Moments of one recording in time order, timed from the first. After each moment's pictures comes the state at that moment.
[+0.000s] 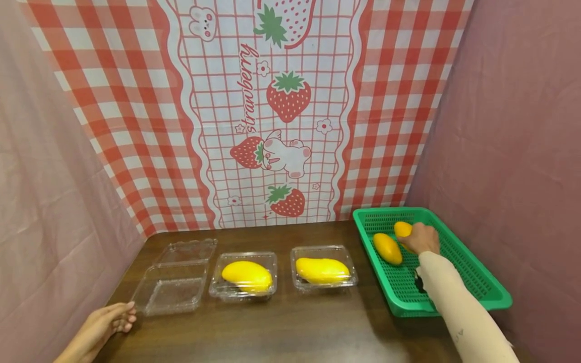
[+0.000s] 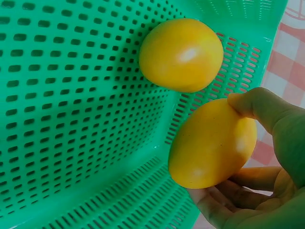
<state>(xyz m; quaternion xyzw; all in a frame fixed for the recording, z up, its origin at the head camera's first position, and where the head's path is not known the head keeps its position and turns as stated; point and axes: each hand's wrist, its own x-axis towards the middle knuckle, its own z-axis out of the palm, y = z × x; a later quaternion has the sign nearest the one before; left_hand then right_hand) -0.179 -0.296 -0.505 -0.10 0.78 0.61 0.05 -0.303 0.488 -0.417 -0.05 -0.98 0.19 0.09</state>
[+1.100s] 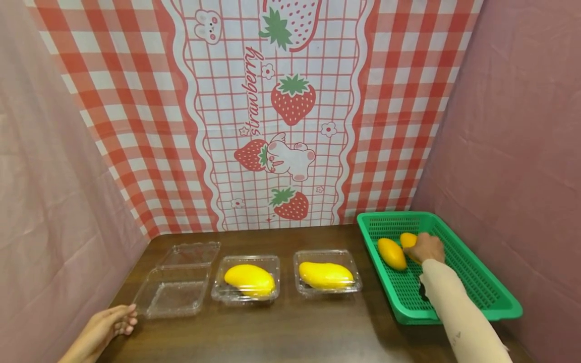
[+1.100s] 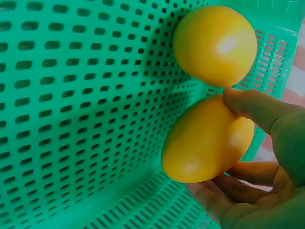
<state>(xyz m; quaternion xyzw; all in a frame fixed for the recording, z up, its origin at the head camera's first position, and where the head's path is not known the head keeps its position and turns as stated) -0.179 -0.301 -0.508 -0.09 0.78 0.62 0.05 -0.310 0.500 -0.436 -0.05 -0.98 0.18 0.06</state>
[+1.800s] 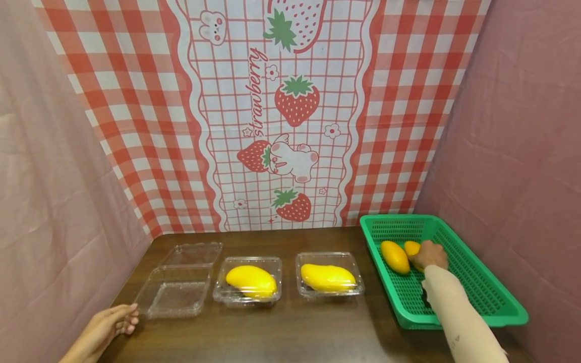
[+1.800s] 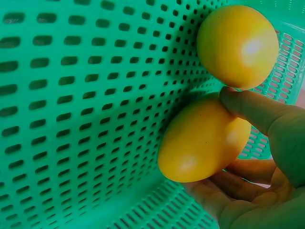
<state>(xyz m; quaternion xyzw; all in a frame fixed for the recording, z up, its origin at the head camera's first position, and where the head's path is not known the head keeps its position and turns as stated) -0.178 -0.298 -0.507 -0.11 0.77 0.63 0.05 -0.318 0.510 -0.449 -0.07 -0.98 0.20 0.02</state>
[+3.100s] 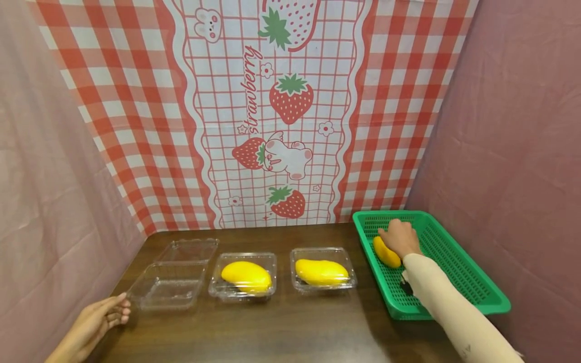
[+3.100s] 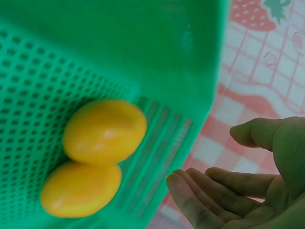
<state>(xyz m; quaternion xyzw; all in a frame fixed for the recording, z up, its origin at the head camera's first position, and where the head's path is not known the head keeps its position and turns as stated) -0.180 -0.309 -0.499 -0.09 0.76 0.65 0.05 -0.296 0.425 -0.387 0.01 -0.98 0.20 0.09</state>
